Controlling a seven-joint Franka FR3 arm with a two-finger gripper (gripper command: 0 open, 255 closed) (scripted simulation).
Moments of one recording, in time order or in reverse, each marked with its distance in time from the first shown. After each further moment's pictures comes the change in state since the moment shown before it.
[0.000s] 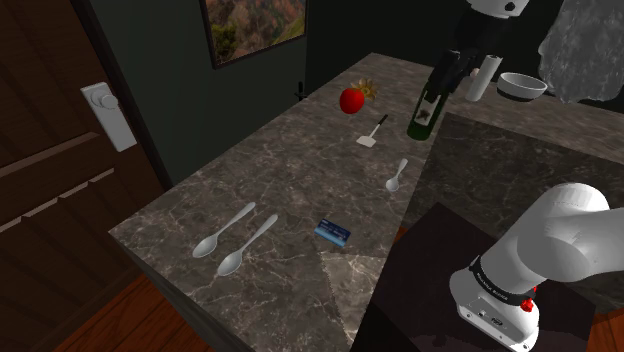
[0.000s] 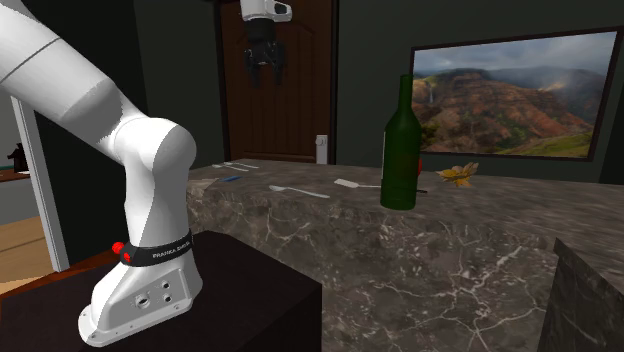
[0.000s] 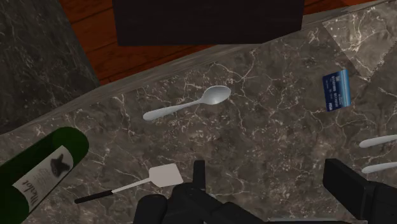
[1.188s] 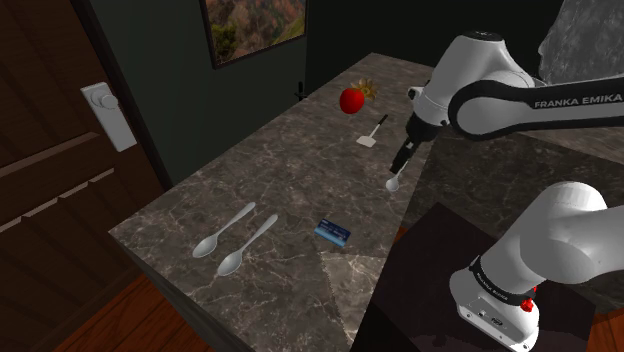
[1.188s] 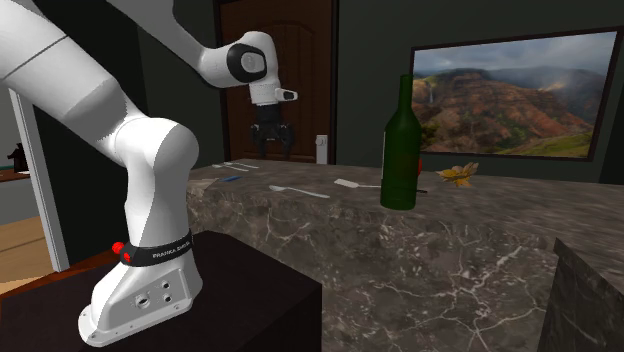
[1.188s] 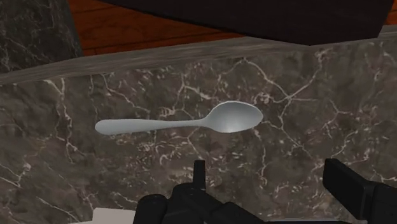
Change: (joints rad) arm 0.058 0.038 -0.029 -0.532 -0.036 0.601 -0.179
